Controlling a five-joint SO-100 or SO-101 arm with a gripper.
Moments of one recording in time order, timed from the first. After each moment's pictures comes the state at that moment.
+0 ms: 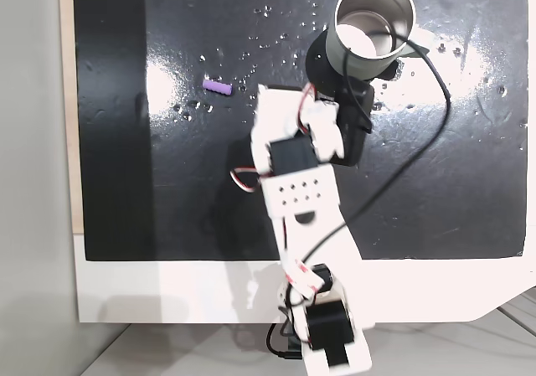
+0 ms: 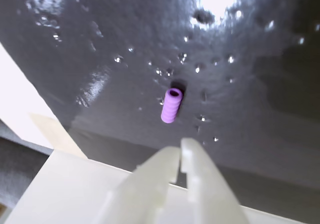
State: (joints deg) arm -15.0 102.0 94.9 71.6 21.5
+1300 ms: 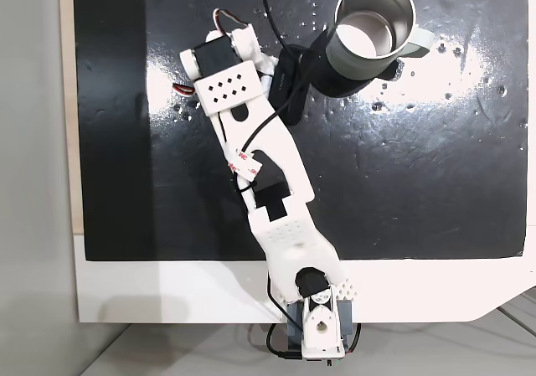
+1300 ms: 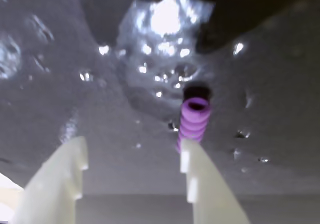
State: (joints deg) arm -22.6 47.6 34.1 90.4 34.2
